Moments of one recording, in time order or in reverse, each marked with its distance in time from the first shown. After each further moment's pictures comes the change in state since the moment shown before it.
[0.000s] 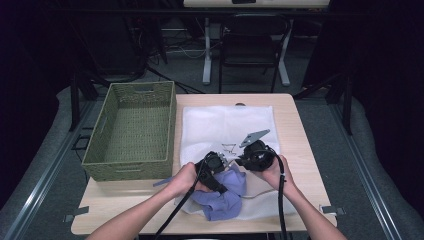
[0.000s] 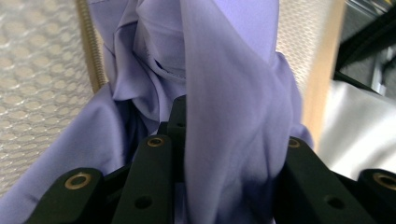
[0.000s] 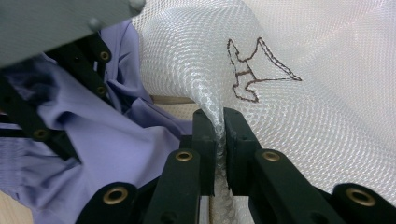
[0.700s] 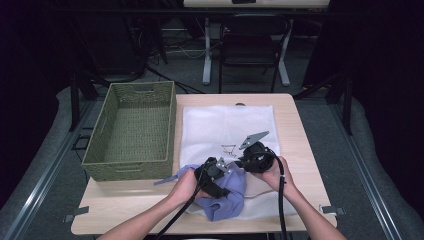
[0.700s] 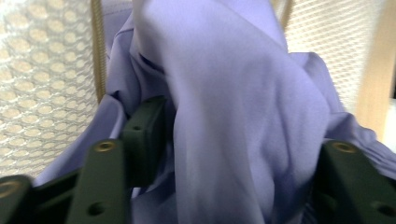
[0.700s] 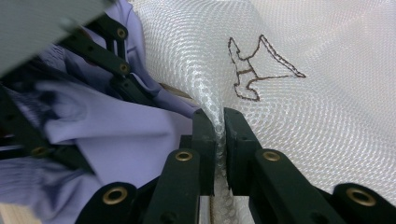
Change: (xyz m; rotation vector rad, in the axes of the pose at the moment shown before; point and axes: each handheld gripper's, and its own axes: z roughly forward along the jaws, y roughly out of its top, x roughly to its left) left arm -0.016 -0.011 0.007 -0.106 0.181 0.065; right arm 0.003 -0.002 0.001 0.012 0.004 -0.008
